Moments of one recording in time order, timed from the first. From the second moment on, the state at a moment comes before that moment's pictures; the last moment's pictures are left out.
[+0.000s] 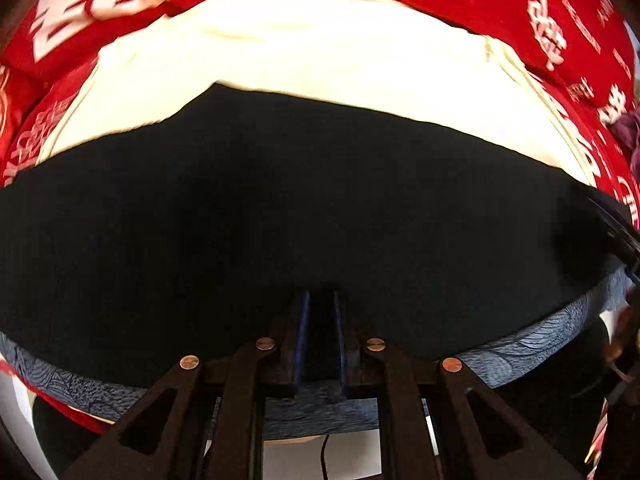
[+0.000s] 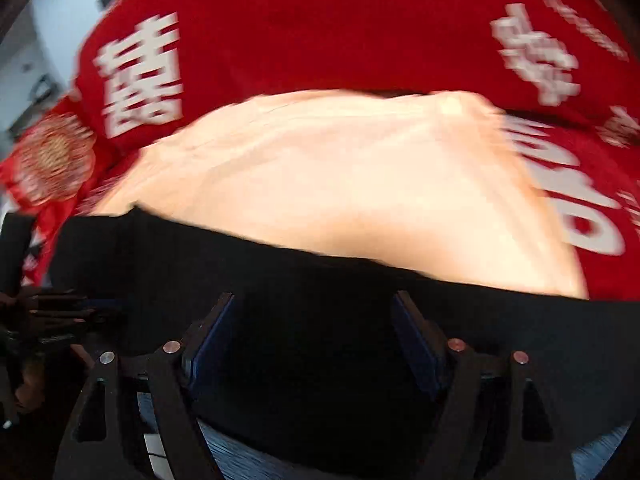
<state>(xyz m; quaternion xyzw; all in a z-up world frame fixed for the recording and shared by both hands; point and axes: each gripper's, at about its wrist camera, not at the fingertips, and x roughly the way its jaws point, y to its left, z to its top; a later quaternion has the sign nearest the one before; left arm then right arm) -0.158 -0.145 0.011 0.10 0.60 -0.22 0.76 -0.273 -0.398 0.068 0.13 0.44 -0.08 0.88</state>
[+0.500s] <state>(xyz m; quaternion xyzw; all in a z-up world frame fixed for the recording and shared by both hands) -0.206 -0.246 0.033 0.17 0.57 -0.33 0.73 -0.469 -0.502 0.069 0.43 0.34 -0.15 0.82</state>
